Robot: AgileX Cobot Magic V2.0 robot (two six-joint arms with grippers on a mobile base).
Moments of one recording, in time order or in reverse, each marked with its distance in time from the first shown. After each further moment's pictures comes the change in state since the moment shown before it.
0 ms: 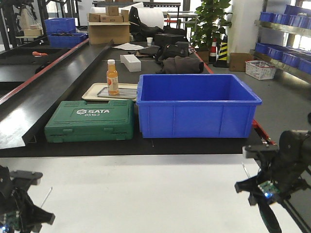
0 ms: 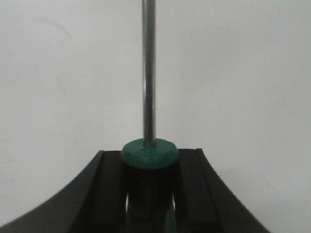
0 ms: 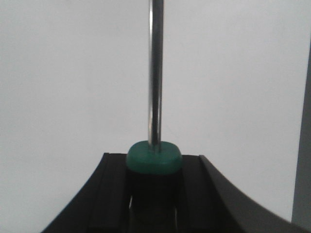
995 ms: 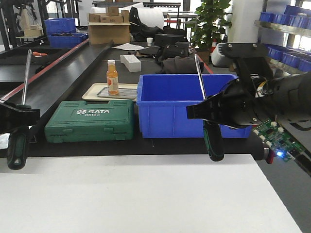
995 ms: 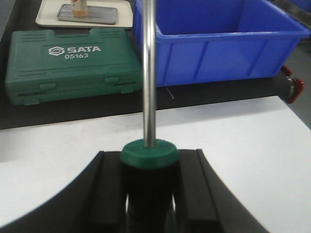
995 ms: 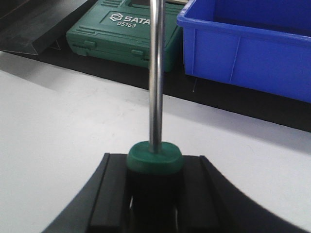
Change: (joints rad) left arm -0.094 -0.643 -0.012 -0.384 -0.121 0.164; right arm 0.365 -0.484 0.002 0.032 -0.233 0.091
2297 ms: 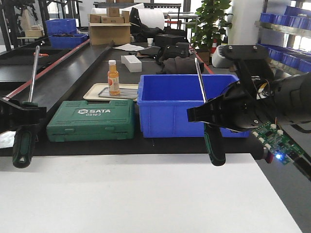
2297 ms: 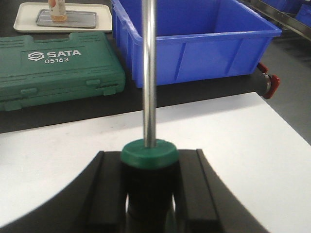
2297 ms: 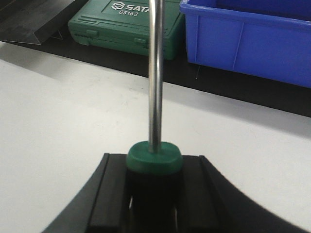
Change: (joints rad) left arm 0.000 0.003 -0.012 -0.081 0.026 0.089; right arm 0.000 -0.002 0.000 0.000 0.038 0.012
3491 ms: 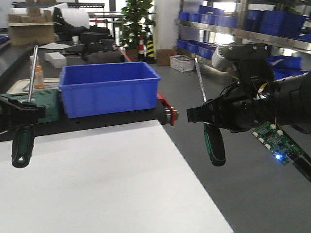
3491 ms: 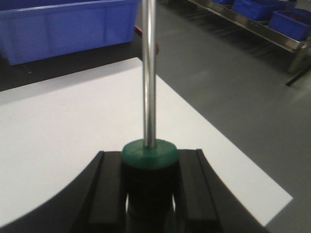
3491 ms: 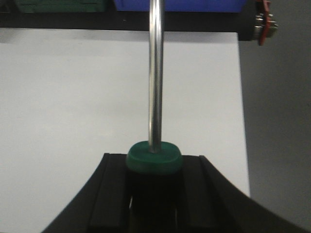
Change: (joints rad) left arm 0.000 -0.002 0.000 0.000 0.001 0.000; right arm 0.000 0.000 0.000 0.000 0.002 0.000
